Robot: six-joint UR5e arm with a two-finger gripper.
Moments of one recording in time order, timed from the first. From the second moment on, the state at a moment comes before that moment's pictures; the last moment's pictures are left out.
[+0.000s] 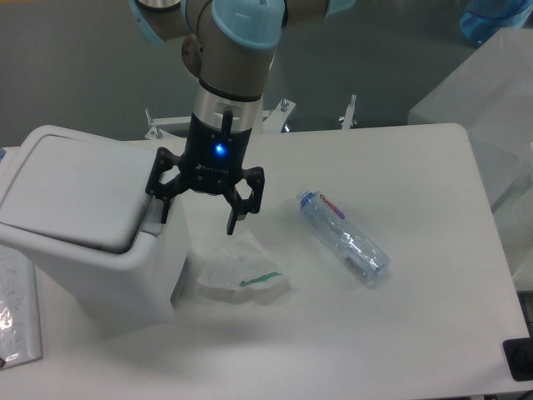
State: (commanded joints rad) arm 2.37 -1.68 -1.63 -1.01 1.15 0.29
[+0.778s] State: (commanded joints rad) arm 2.53 -1.72 -1.53 -0.98 1.14 0.35
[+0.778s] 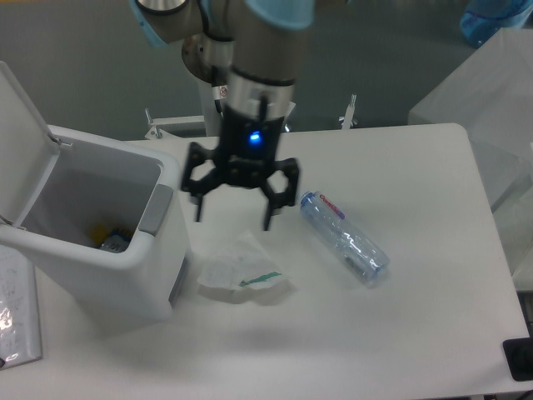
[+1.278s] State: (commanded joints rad) arm 2.68 -1.83 -1.52 -0.98 1.15 0.73
